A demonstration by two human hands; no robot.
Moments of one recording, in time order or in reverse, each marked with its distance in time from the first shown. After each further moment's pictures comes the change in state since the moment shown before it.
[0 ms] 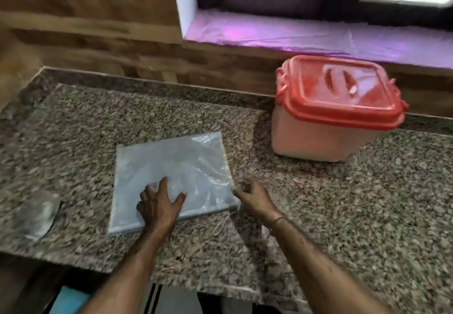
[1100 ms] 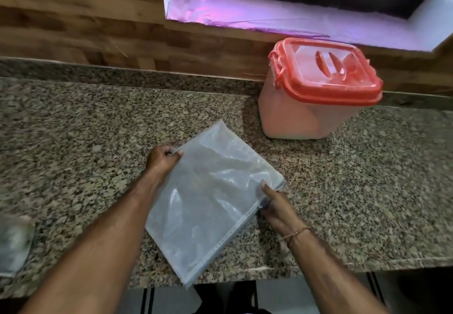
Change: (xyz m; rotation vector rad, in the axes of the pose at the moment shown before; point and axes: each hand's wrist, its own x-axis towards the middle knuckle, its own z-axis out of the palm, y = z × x) left_hand 0.125 0.024 -0.008 -0.700 -0.356 0.108; right_hand -0.060 0.017 0.019 1.036 0.195 0.358
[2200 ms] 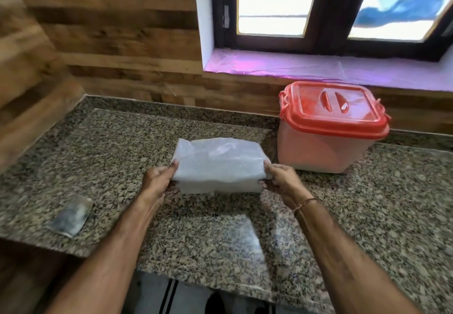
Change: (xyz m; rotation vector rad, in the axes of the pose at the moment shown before) left_hand -0.132 0.050 -0.046 -0.380 0.289 -0.083; right_hand -0.017 -0.117 0.040 -0.340 -0.214 -0.208
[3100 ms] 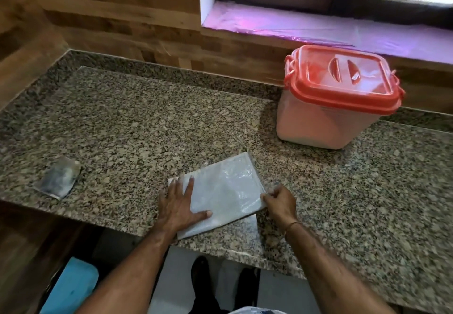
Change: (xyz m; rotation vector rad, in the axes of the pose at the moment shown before) left_hand -0.066 -0.144 0.031 1.454 -0.313 0.216; right_hand -0.012 0.139 -0.049 -0.752 0.310 -0.007
